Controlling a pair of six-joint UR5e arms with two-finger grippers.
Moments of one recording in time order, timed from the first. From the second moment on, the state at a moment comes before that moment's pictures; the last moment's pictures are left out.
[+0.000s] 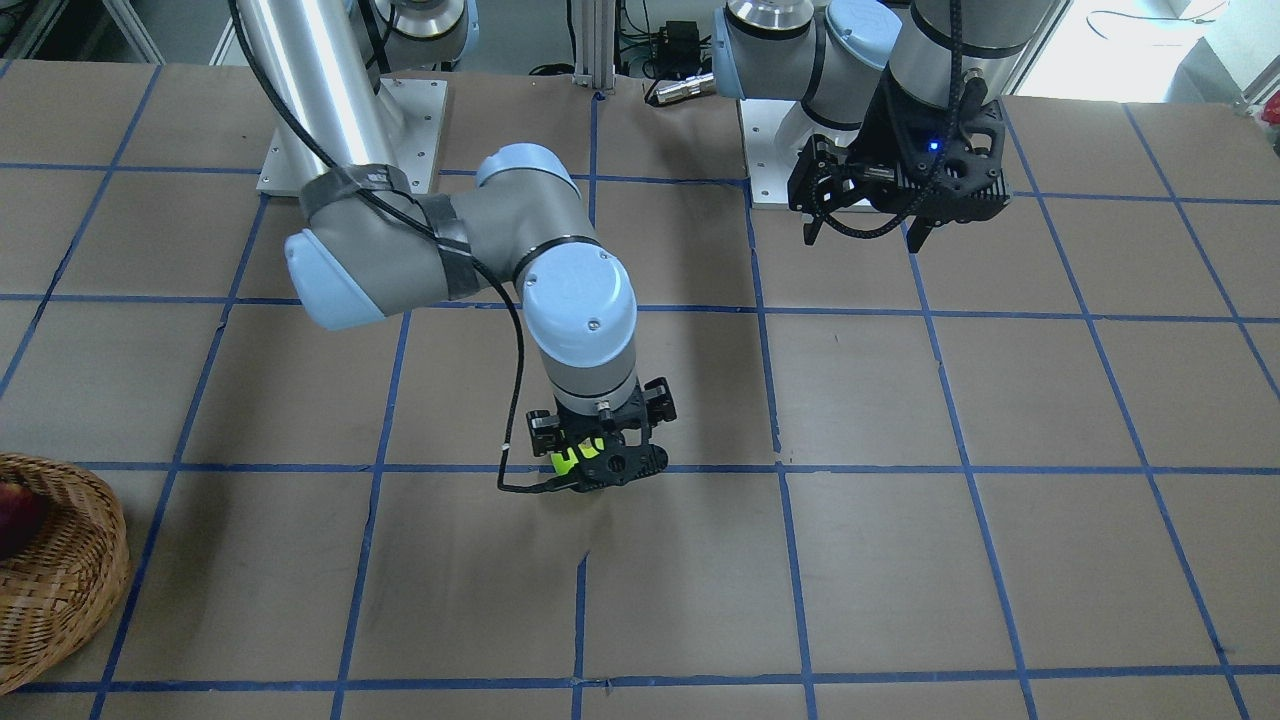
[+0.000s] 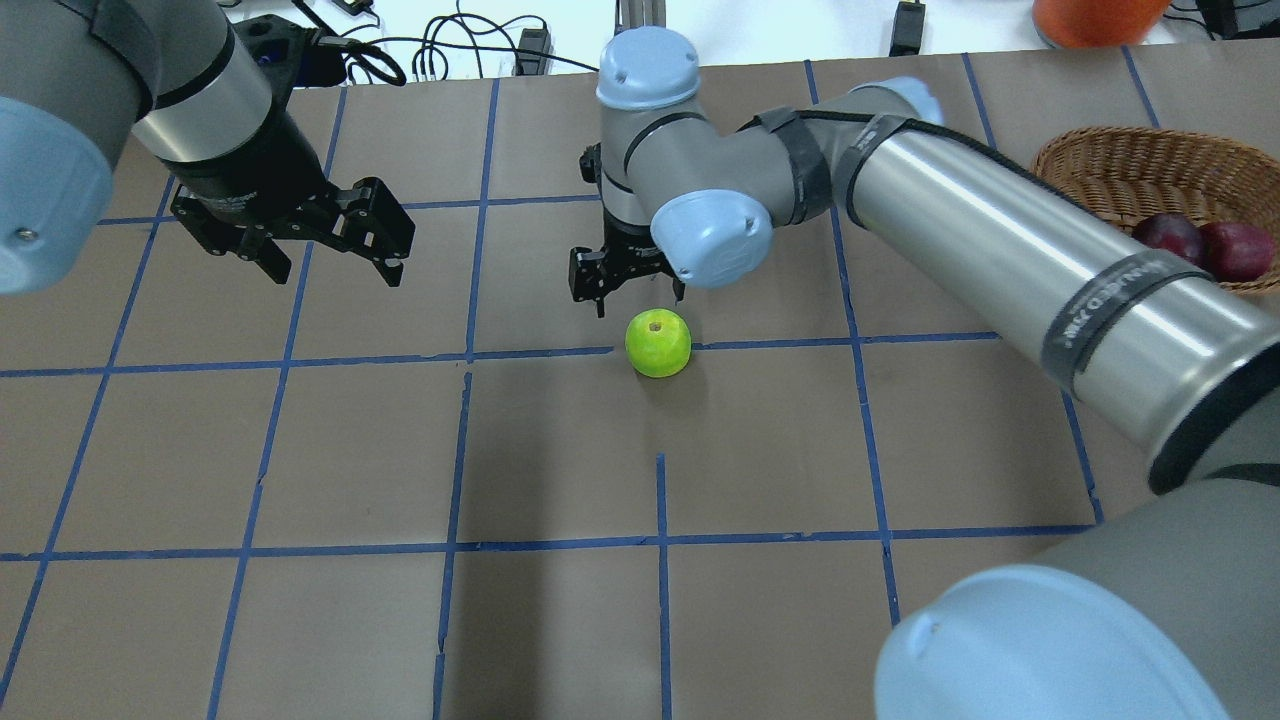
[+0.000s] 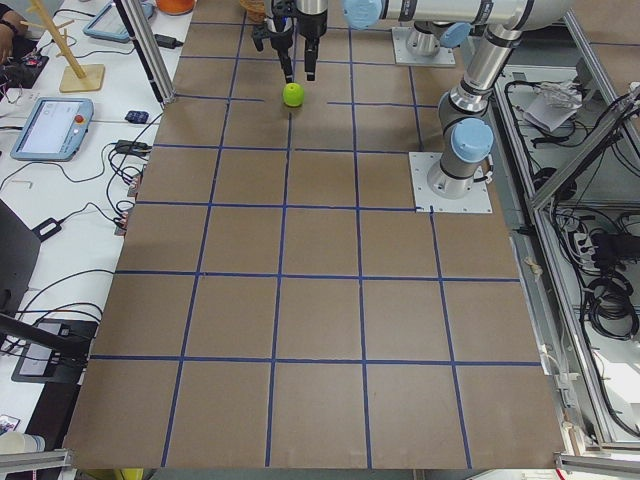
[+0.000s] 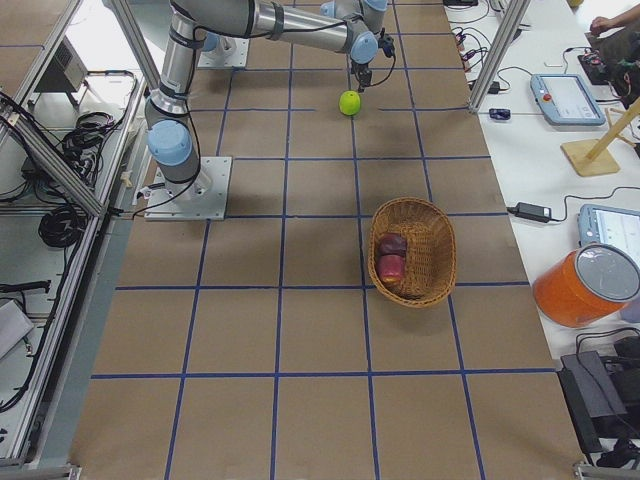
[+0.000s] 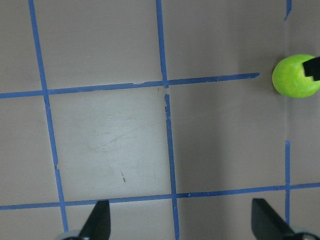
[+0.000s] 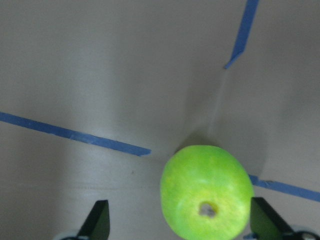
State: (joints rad) left arm -1.58 -1.52 -1.61 -1.58 1.58 0.07; right arm 1.97 -1.01 1.46 -1.98 -1.48 0.15
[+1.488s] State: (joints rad) left arm -1.57 -1.53 -1.60 -1.56 1.57 0.07; right arm 1.98 -0.92 1.46 -2.03 -1.63 0.16
